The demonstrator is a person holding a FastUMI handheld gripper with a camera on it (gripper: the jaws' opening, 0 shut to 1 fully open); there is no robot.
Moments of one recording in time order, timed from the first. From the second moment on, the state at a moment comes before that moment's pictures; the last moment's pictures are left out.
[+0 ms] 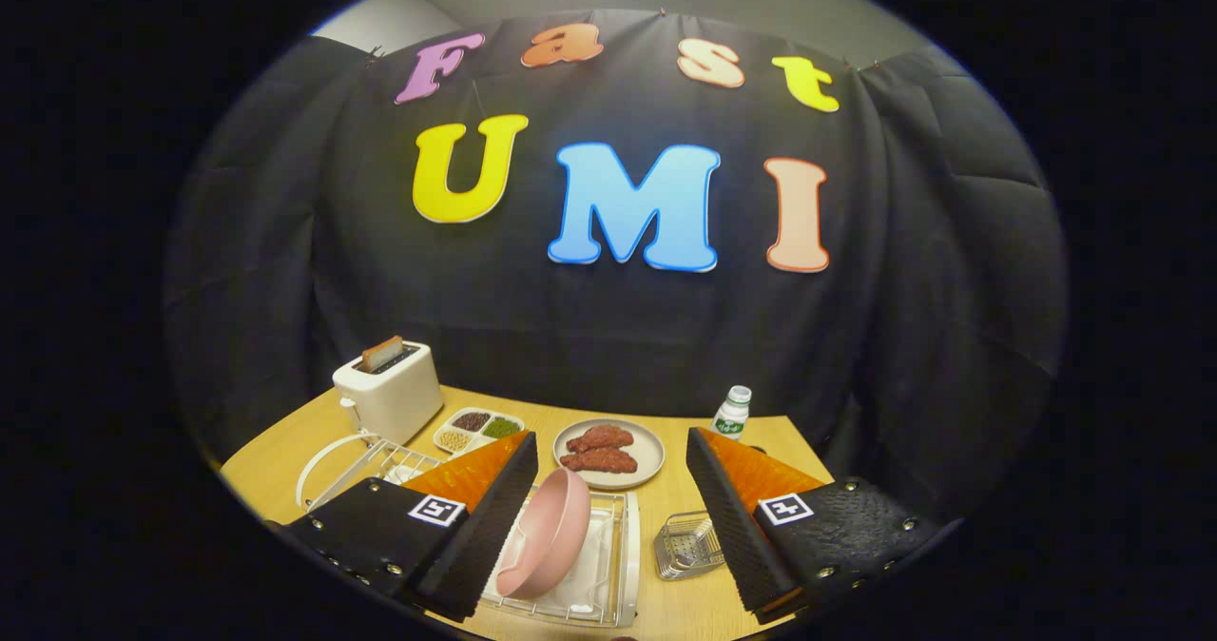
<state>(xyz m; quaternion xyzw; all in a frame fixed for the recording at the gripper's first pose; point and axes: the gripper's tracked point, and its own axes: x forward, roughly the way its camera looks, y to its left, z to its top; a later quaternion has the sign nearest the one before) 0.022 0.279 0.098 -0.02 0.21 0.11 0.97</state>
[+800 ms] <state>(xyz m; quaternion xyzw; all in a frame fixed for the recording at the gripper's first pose) 0.031 0.310 -0.055 0.06 0.54 0.15 0.82</state>
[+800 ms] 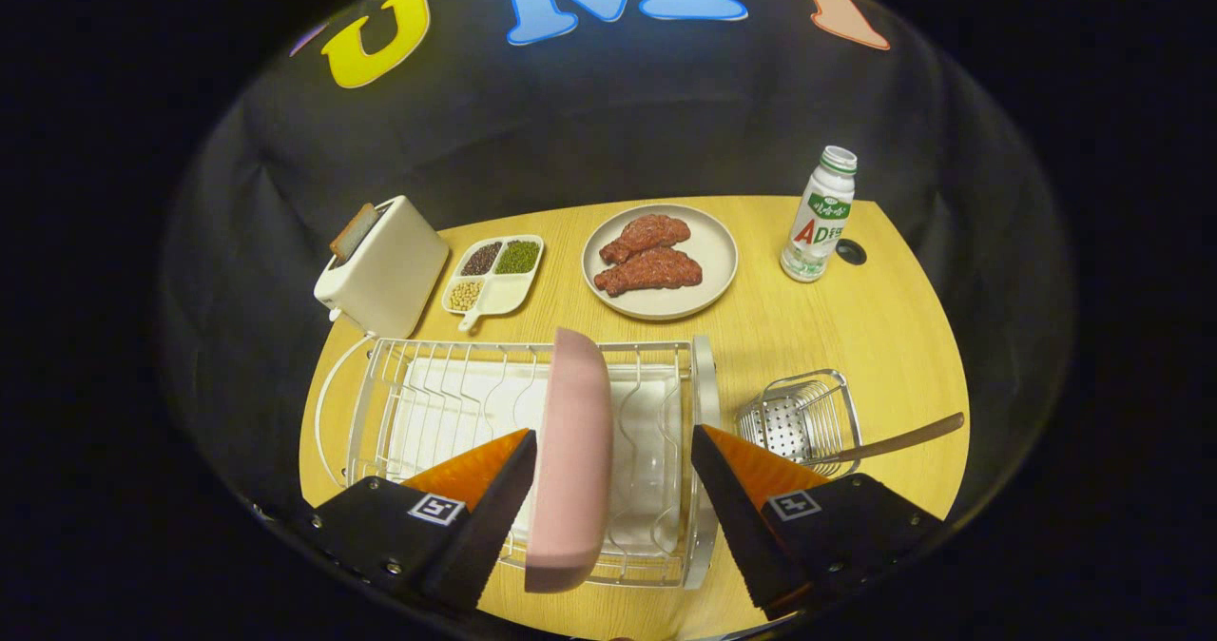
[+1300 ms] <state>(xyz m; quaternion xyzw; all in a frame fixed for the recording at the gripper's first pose) 0.013 0.329 -0.082 0.06 0.63 0.17 0.76</state>
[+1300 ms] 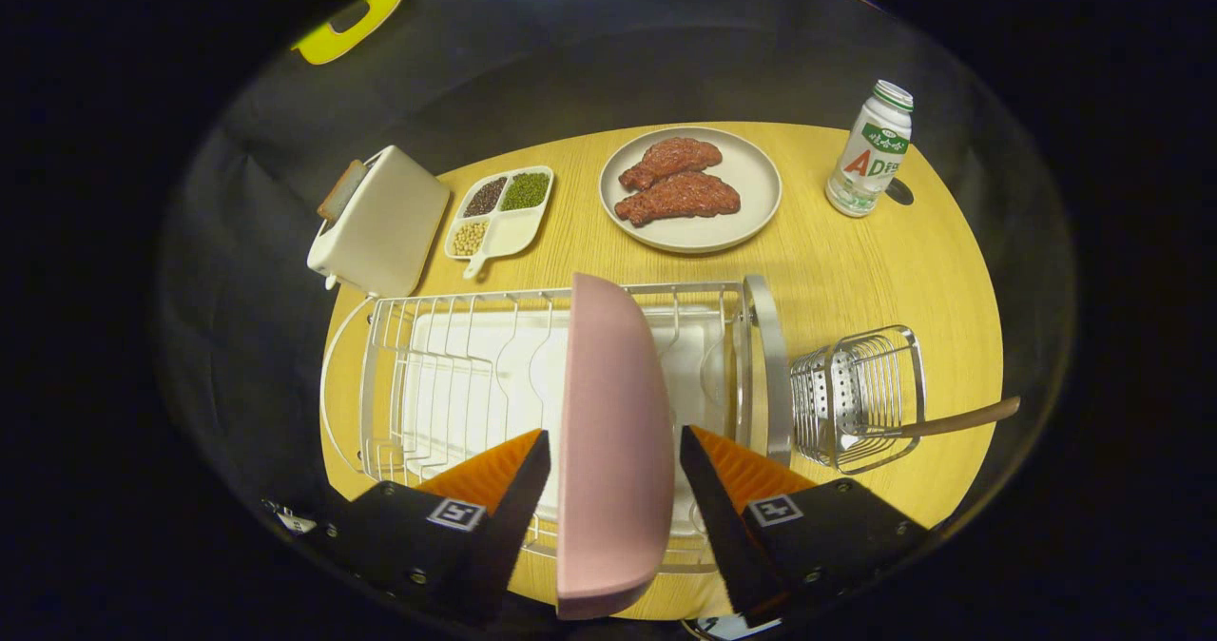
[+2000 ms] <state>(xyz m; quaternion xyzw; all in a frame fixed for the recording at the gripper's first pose) 0.006 0.318 -0.079 -0.01 0.66 0.09 0.75</state>
